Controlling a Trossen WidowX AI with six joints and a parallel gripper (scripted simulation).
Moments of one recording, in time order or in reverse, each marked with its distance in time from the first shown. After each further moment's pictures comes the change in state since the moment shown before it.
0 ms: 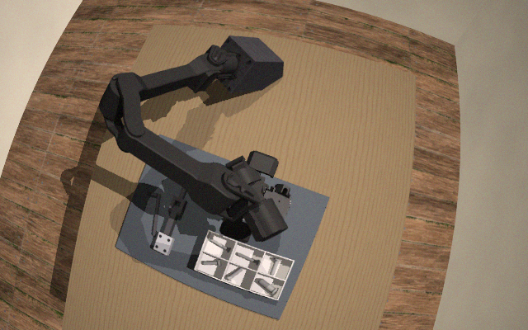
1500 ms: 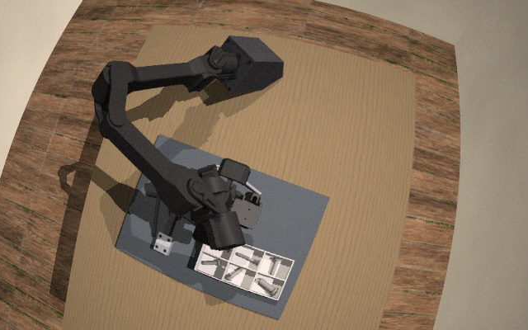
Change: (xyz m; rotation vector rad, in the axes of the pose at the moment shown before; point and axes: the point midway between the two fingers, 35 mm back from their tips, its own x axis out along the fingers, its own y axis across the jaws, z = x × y) arm 0.000 -0.035 -0.048 0.001 0.000 0.000
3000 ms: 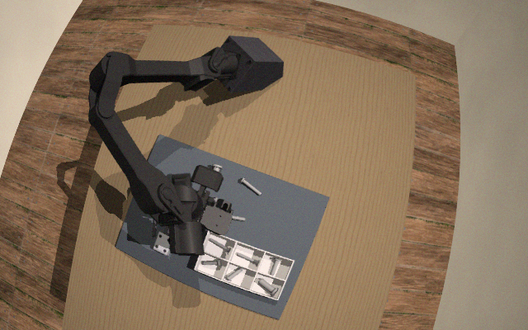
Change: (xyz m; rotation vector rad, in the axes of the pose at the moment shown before) arm 0.000 -0.033 -0.047 -0.004 -0.001 0.004
